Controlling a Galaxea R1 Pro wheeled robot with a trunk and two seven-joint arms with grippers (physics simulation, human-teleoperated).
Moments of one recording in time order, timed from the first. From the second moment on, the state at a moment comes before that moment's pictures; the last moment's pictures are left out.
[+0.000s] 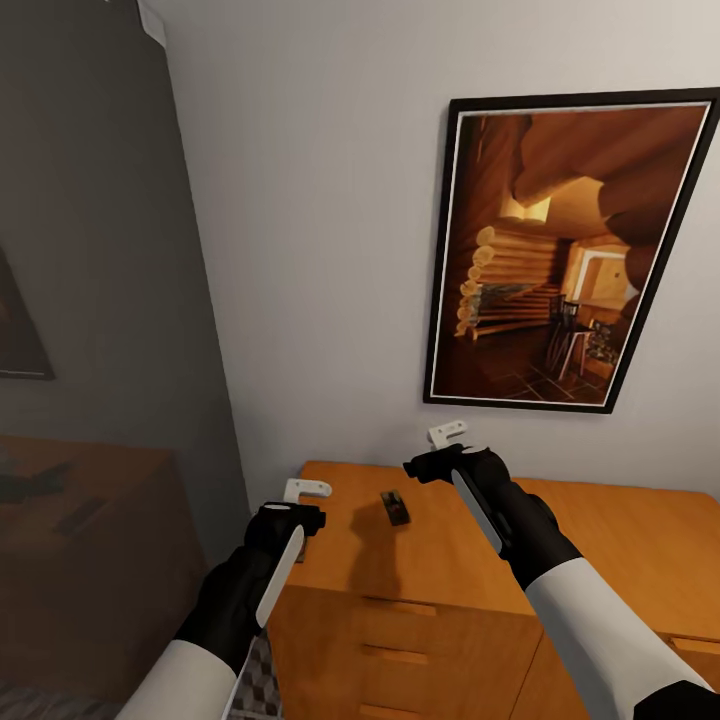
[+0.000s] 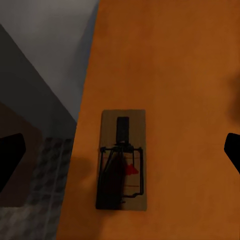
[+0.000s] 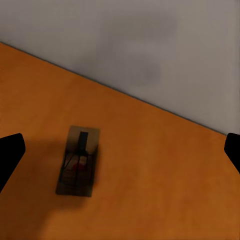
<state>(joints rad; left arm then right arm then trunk) -0.56 -0.17 -0.22 -1.10 0.08 0.79 0.33 -0.79 -0.03 0.34 -1.06 -0.11 0.78 0.03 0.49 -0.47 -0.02</state>
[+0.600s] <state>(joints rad) -0.56 -0.17 -0.22 -1.09 0.08 0.79 0.33 -0.79 -0.03 0.34 -1.06 -0.11 0.78 0.03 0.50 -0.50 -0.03</state>
